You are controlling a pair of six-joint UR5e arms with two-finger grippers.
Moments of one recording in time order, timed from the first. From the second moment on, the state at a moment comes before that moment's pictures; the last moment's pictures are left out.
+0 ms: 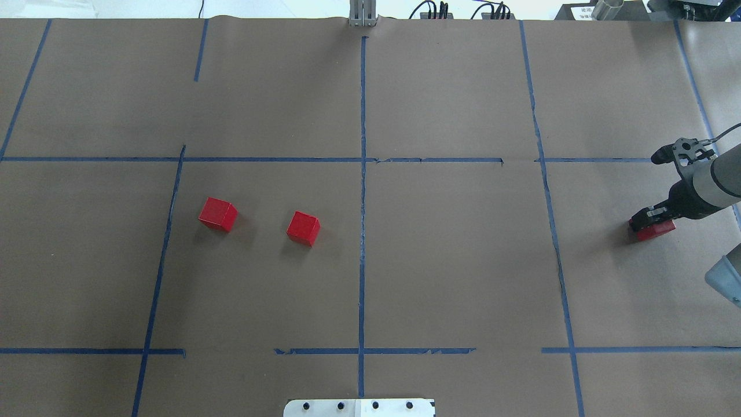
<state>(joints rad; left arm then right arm) -1.48 -1.39 -1.85 -1.44 -2.33 0.12 0.95 -1.62 1.61 -1.06 2.19 0.53</state>
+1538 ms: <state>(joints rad) -1.48 -1.39 -1.86 -1.43 -2.33 0.12 0.54 -0.89 1.62 -1.53 1.96 1.22</state>
